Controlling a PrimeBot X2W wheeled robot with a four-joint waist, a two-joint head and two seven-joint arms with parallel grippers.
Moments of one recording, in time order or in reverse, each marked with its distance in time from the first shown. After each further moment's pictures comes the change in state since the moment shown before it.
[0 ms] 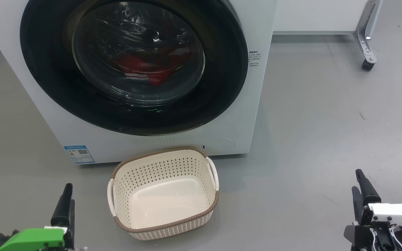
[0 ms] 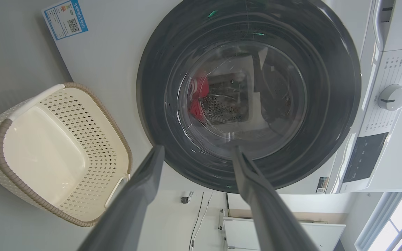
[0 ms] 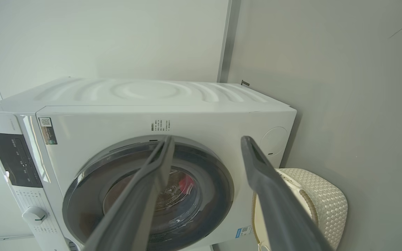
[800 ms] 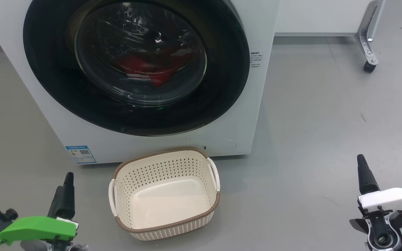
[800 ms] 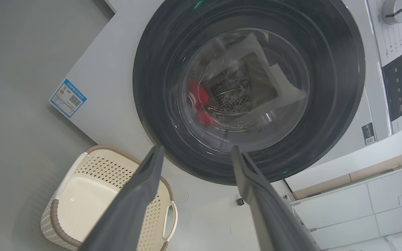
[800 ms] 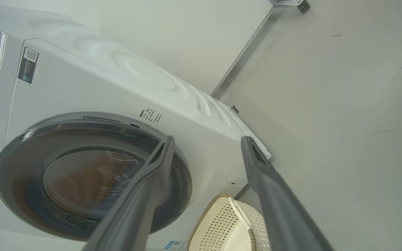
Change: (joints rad) left arm -0.024 0.082 -0.095 -0.030 0.361 0.001 -0.103; right arm -0.042 -0.084 0.089 0.001 -0.352 0.000 -0.085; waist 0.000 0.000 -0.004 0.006
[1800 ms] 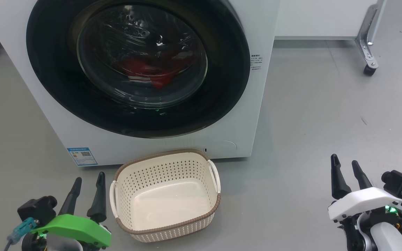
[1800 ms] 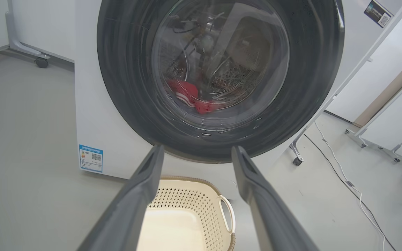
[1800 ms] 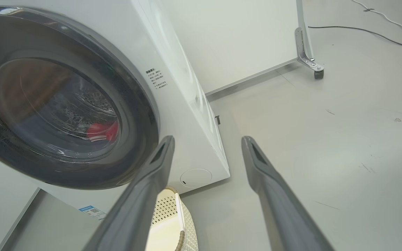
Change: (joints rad) left arm -0.014 0.035 -0.175 -0.024 0.502 0.069 -0.098; right arm -0.013 -0.024 0.151 0.001 -0.514 -0.045 -0.090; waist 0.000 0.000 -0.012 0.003
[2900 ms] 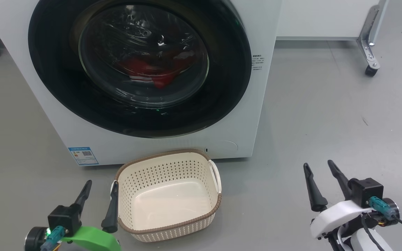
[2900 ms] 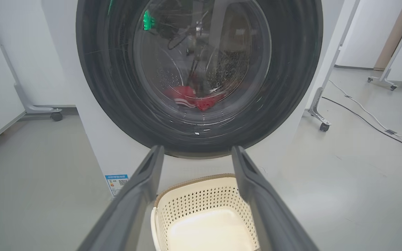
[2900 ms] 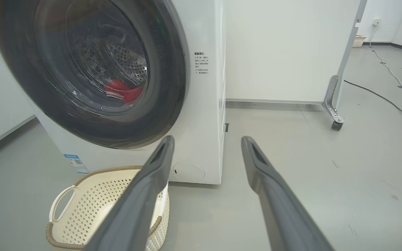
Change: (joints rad) left arm 0.000 0.000 -0.061 0.066 0.327 0.073 -0.105; right arm 0.000 0.021 0.056 0.053 -0.389 -0.016 -0.097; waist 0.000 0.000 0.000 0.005
